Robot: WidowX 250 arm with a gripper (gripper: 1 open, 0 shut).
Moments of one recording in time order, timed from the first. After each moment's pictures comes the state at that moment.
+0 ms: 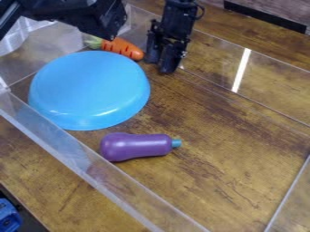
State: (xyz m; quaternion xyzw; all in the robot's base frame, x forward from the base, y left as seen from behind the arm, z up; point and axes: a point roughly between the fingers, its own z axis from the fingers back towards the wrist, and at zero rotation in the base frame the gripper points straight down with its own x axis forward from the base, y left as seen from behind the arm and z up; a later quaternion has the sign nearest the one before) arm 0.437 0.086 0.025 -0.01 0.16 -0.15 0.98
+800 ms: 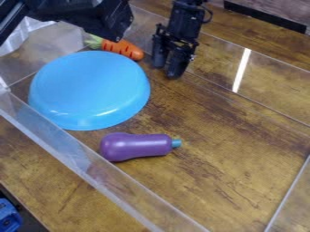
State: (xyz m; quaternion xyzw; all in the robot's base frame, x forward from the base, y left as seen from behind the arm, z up) arm 0.434 0.070 0.024 -0.02 0.17 -0.12 0.98
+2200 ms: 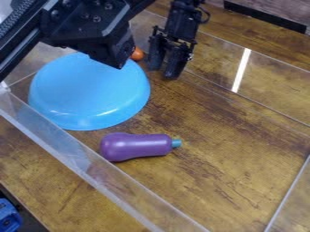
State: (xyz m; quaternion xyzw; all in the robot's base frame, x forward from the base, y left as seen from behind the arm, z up) arm 0.441 0.078 0.026 -0.02 0.17 -0.12 0.98
